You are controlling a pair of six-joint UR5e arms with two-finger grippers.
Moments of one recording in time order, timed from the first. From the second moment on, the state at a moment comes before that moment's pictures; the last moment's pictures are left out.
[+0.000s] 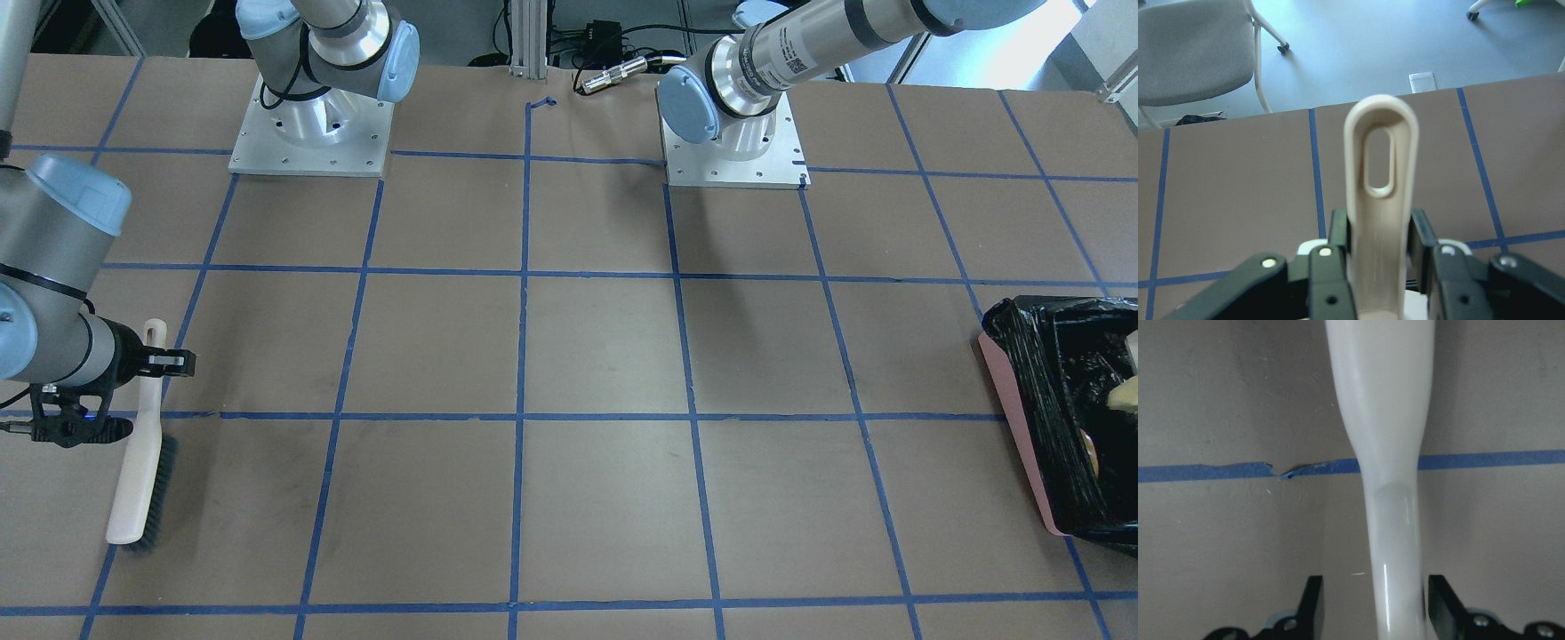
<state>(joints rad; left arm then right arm) -0.80 -2.21 -1.06 -0.92 2.01 -0.54 1.26 -1.17 1.72 -1.84 -1.77 -0.27</state>
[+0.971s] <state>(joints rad) -0.81 -2.15 -1.06 -0.95 1.96 -0.50 1.35 -1.31 1.63 -1.84 -1.76 -0.19</state>
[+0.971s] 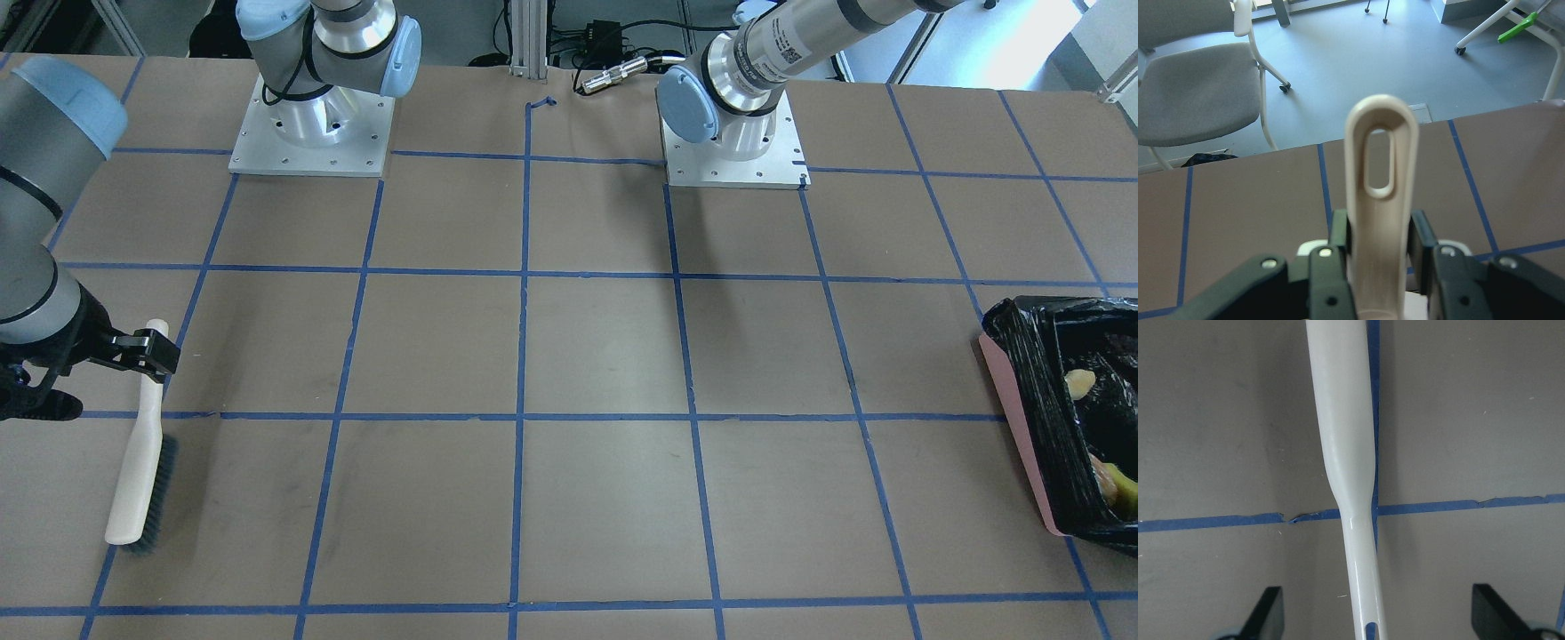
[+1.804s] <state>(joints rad) -0.90 -2.12 -1.02 -1.16 1.73 -0.67 1.49 -1.43 1.50 -1.56 -1.63 -0.08</state>
